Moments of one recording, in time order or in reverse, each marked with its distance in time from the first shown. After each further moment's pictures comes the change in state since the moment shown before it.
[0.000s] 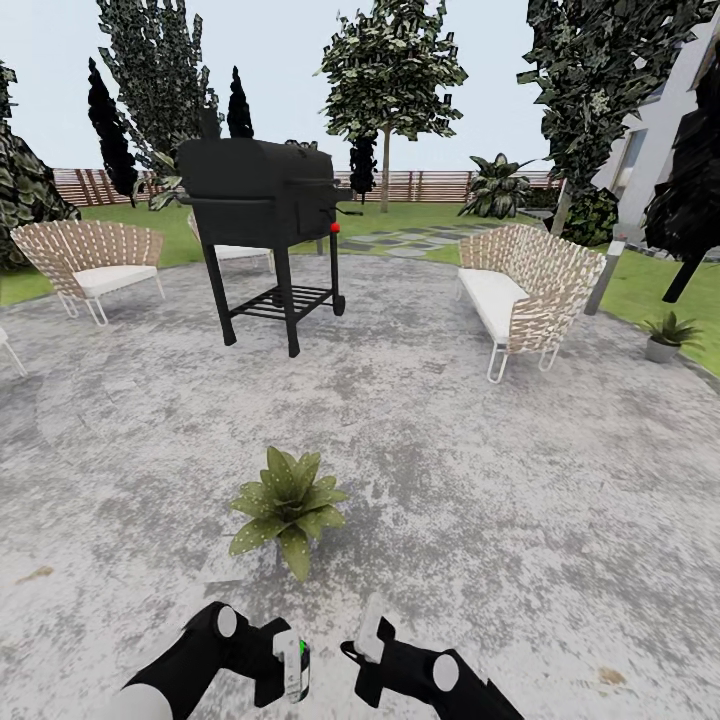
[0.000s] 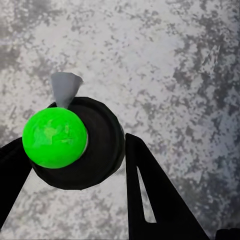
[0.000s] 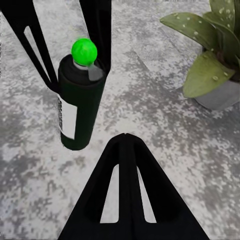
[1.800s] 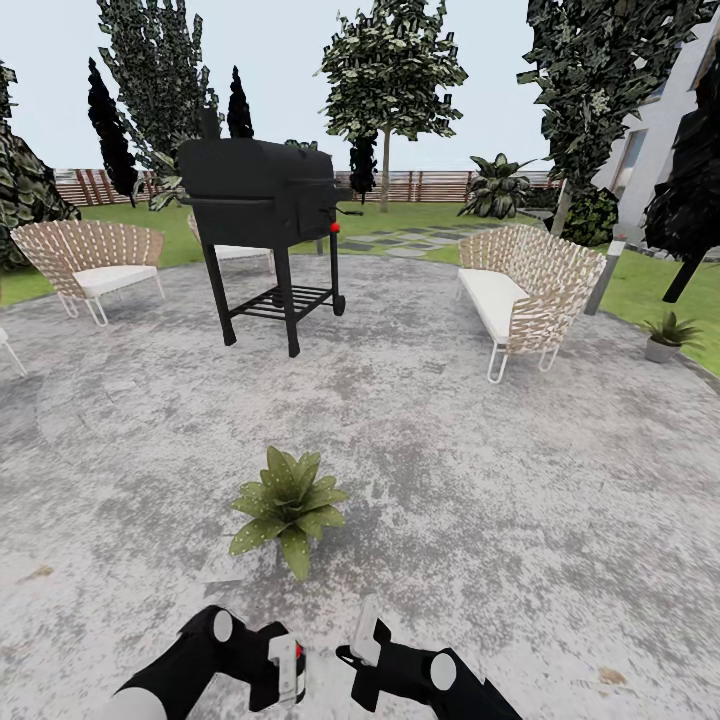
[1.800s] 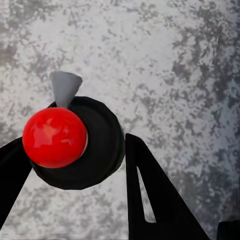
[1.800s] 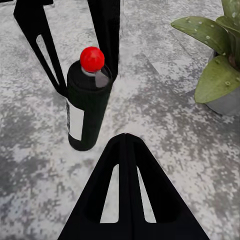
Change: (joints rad) left arm 0.007 0.014 -0.014 0.002 -0.003 -0.022 0.003; right arm -0.001 0.007 0.000 -0.001 0.001 0.000 0.037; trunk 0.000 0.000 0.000
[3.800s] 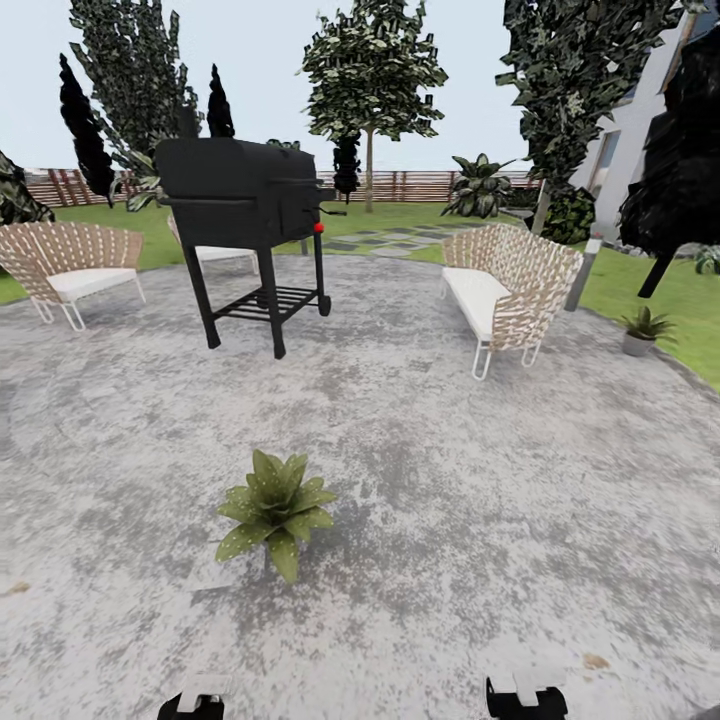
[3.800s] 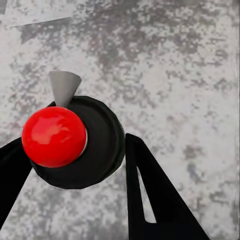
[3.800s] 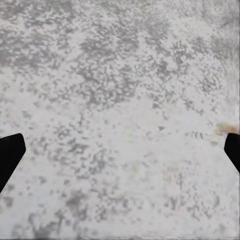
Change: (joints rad) left arm 0.087 0.058 0.116 0.478 0.900 -0.182 0.917; right arm 0.016 -0.205 -0.201 0.432 -0.504 -0.077 -0.801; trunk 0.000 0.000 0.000
